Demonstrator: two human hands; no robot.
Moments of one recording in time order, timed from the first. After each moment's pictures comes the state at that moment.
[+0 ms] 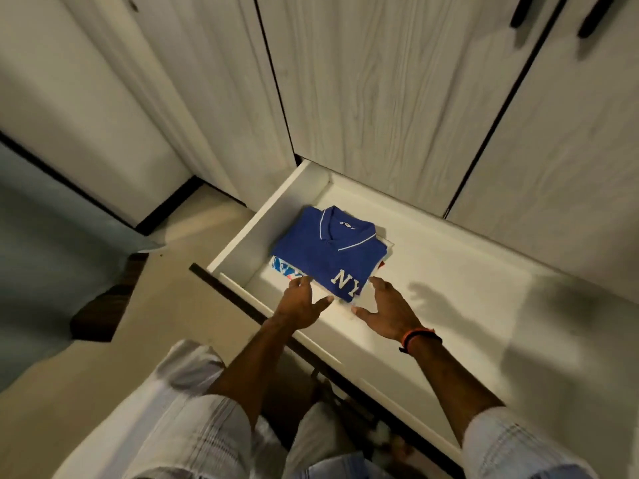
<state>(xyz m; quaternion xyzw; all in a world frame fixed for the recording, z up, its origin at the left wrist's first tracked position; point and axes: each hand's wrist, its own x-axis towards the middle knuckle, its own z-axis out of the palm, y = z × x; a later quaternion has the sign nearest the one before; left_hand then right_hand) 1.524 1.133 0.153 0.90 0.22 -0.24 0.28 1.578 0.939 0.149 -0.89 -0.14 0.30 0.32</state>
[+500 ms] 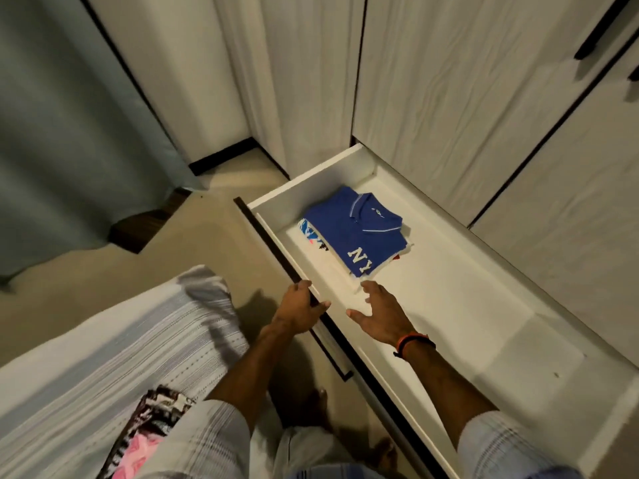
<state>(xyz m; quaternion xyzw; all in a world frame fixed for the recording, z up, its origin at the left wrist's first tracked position) 1.395 1.064 0.160 0.83 0.38 -0.14 0.38 1.506 0.906 0.164 -0.87 -0.27 0.32 0.24</state>
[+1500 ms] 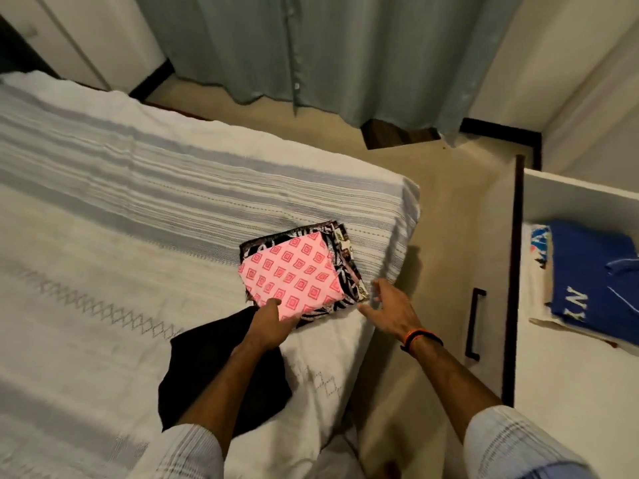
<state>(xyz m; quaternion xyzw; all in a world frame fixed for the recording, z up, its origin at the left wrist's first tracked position) 0.980 0.870 0.112 0.46 0.77 0.07 0.43 1.233 0.920 0.139 -0.64 -0.65 0.40 0.06</state>
